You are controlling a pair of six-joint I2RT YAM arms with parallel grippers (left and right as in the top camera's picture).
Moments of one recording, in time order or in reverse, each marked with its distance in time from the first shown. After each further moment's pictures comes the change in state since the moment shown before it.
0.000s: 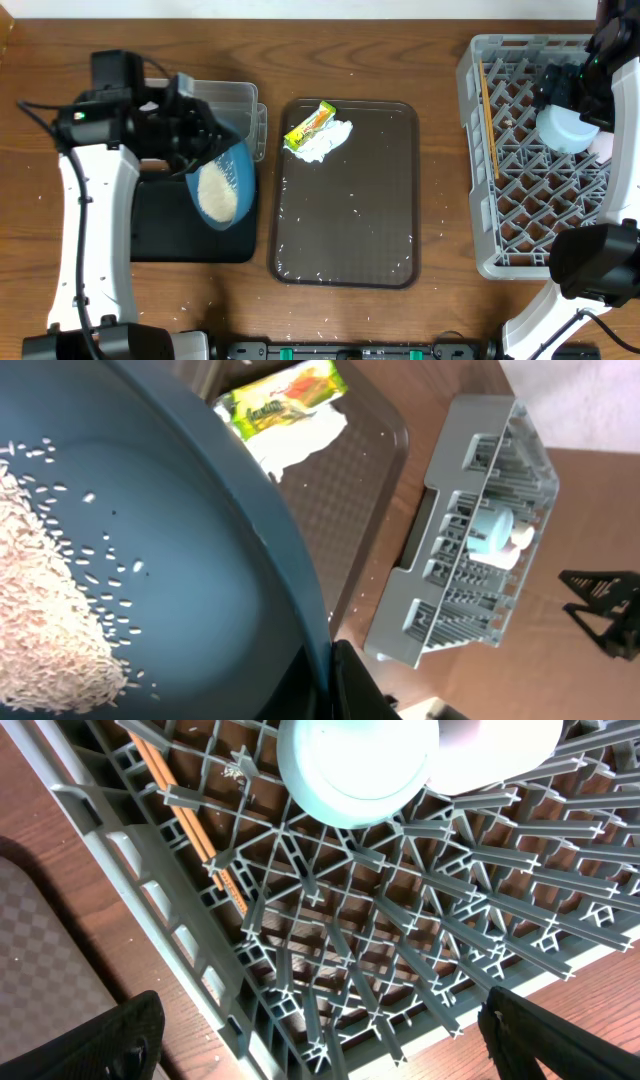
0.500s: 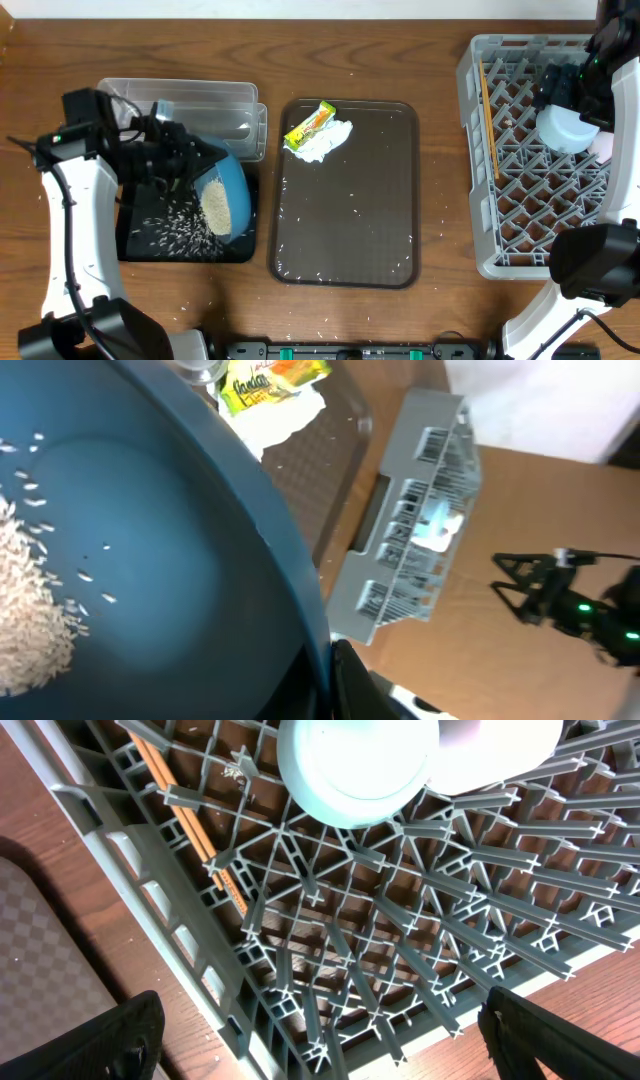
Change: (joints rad) left arm 0.187 0.000 -0.206 0.043 0.264 0.132; right arm 0.000 0.000 0.000 0.000 0.000 0.000
